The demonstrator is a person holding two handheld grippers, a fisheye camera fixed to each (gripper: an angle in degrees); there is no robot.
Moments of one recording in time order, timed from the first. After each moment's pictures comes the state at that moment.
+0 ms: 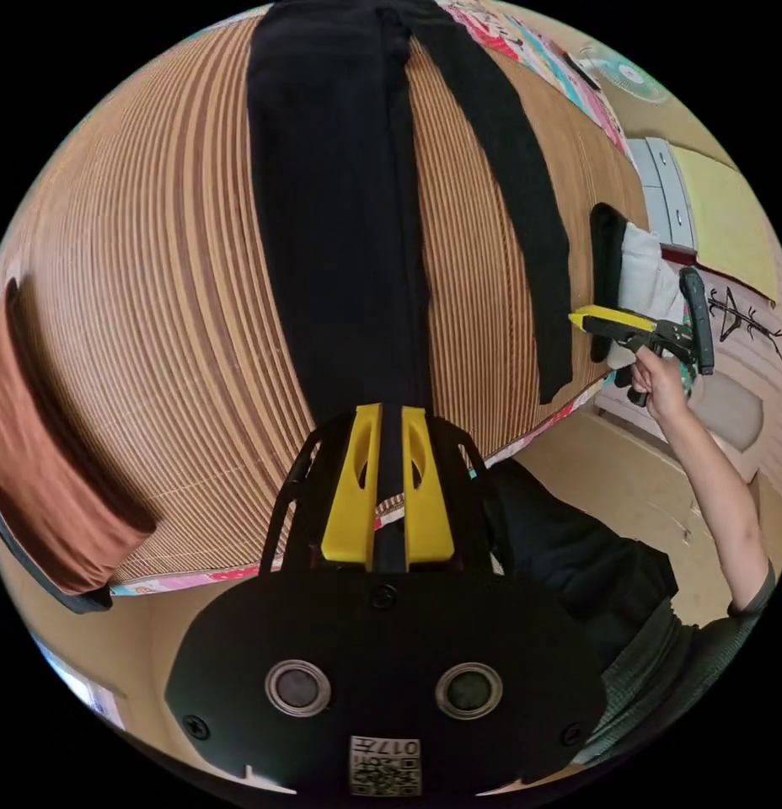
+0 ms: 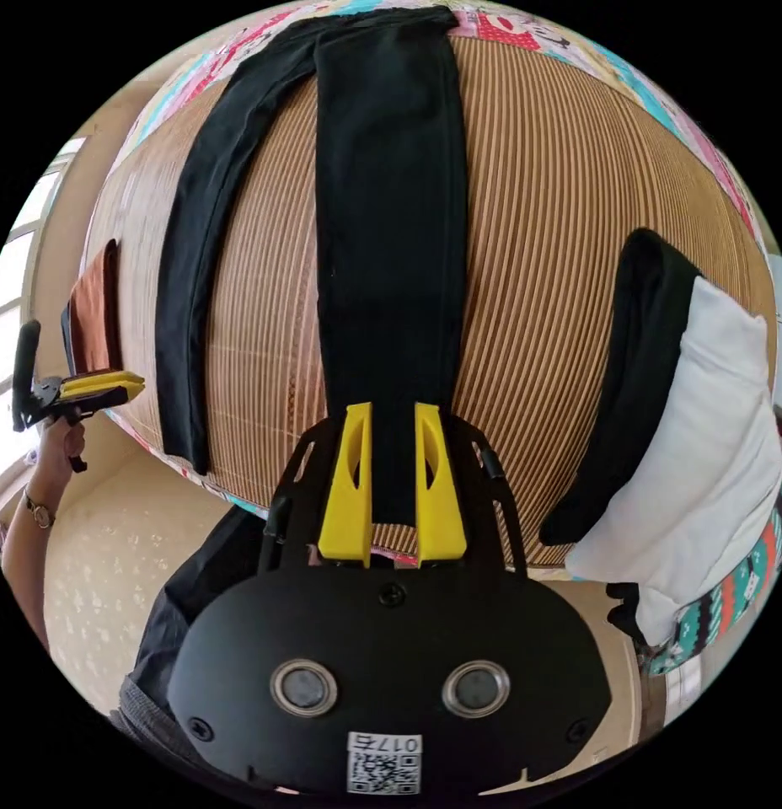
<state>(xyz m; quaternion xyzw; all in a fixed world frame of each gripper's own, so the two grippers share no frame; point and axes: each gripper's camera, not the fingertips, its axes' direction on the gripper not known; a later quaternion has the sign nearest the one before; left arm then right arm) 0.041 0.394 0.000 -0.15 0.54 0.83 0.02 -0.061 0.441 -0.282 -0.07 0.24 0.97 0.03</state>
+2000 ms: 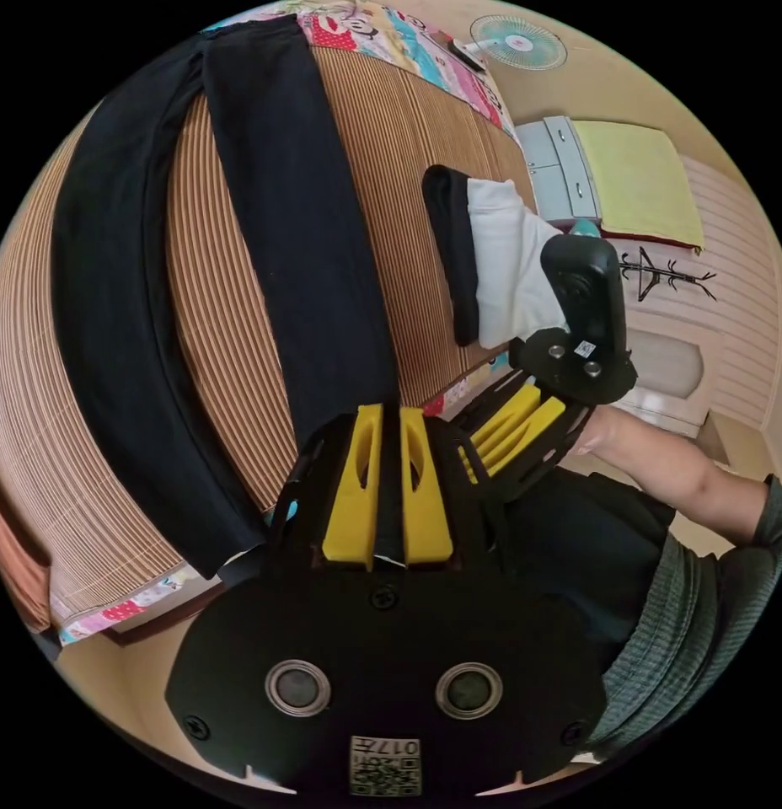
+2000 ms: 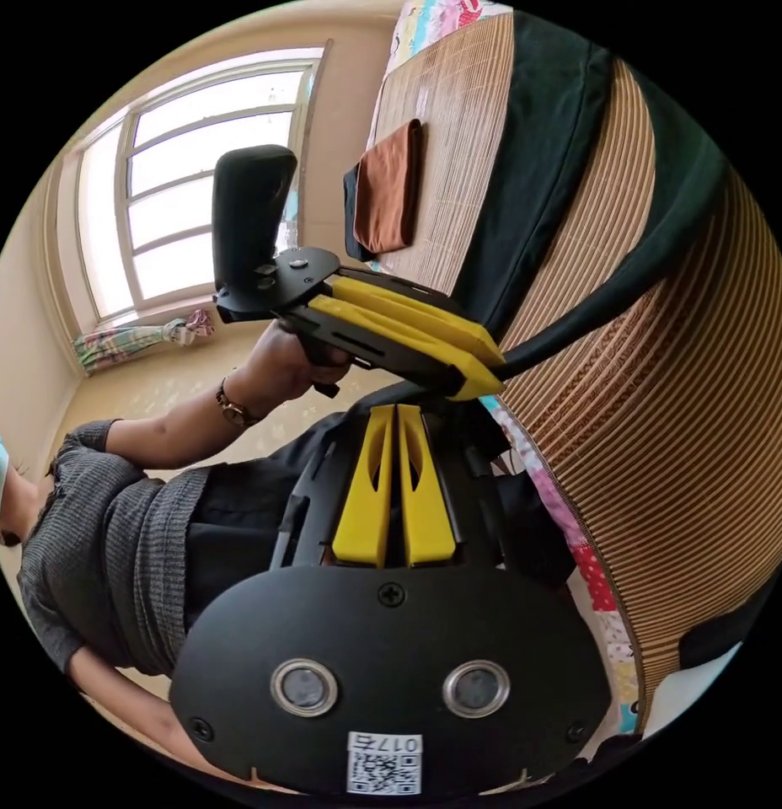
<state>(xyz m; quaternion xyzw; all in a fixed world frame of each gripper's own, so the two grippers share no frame) -0.034 0.306 0.120 -0.20 0.57 0.79 -0.11 -0.106 0.297 -0.051 0.25 0.07 0.89 0.37</state>
